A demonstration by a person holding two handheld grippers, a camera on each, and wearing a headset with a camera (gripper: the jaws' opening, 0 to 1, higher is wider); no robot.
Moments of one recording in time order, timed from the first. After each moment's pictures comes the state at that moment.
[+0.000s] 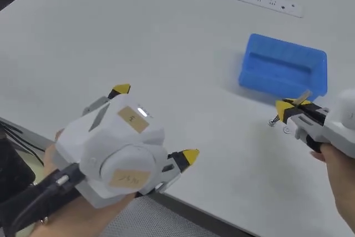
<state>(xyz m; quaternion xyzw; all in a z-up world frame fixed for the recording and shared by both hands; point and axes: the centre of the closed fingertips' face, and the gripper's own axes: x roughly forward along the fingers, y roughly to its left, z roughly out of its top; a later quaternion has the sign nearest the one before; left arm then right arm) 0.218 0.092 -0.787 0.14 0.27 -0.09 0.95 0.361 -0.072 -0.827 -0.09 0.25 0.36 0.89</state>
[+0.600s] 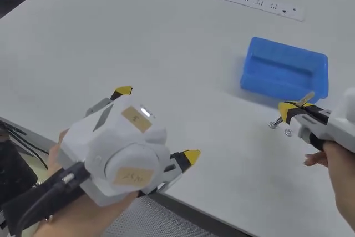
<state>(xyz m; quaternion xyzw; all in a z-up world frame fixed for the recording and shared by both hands) 0.219 0.094 -0.787 0.14 0.28 -0.09 0.95 0.370 -0.075 -0.829 -0.05 0.28 0.36 0.89</state>
